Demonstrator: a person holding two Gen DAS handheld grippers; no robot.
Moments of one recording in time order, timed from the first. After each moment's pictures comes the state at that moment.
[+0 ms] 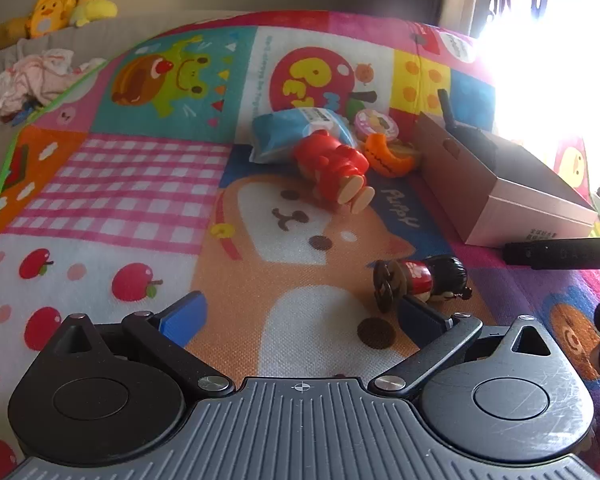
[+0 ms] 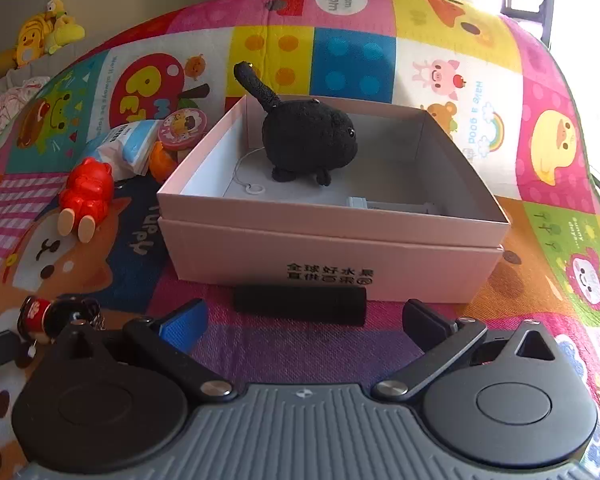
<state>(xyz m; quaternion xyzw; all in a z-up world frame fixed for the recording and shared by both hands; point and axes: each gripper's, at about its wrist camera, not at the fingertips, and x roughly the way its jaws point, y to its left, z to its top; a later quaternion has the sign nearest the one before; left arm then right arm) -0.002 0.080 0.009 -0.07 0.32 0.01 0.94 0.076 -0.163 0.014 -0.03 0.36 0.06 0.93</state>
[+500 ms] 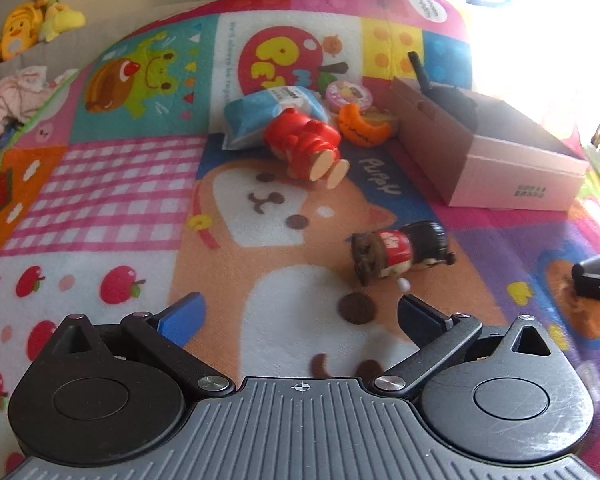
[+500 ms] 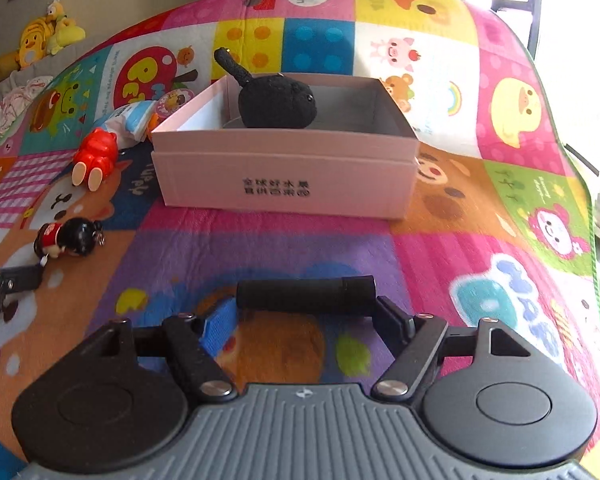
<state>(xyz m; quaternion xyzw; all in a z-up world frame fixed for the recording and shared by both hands) -0.002 0.060 0.014 -0.03 0.36 -0.03 0.93 -0.005 -0.224 0.010 -0.02 0.36 0.06 0.93</state>
